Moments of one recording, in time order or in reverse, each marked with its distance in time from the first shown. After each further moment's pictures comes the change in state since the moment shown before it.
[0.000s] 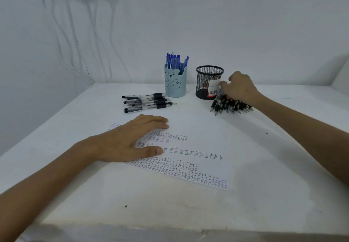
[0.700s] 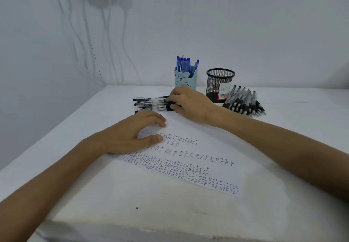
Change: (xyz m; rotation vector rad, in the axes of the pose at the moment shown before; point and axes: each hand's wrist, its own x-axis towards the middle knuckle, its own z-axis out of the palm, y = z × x) left_hand -0.001 -0.021 -0.011 -0.034 0.125 -0.068; right_hand -0.054 -0.100 0.081 -0.248 -0.084 -0.939
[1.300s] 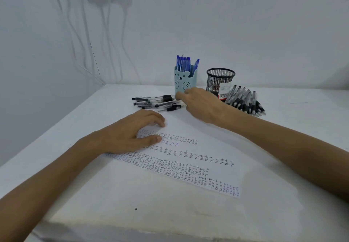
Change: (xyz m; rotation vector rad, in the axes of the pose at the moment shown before) left_hand 0.000 -0.005 0.000 0.024 -0.003 0.018; right_hand -0.010 0.007 -0.014 -0.167 -0.141 0.078
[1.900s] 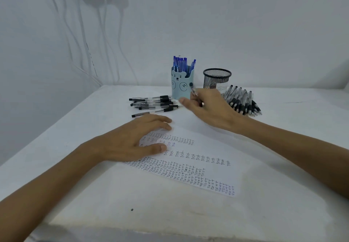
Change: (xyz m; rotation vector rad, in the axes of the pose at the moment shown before) left_hand -0.002 0.024 0.006 0.021 -0.031 0.040; right_hand -0.046 0.005 -0.008 0.659 0.266 0.117
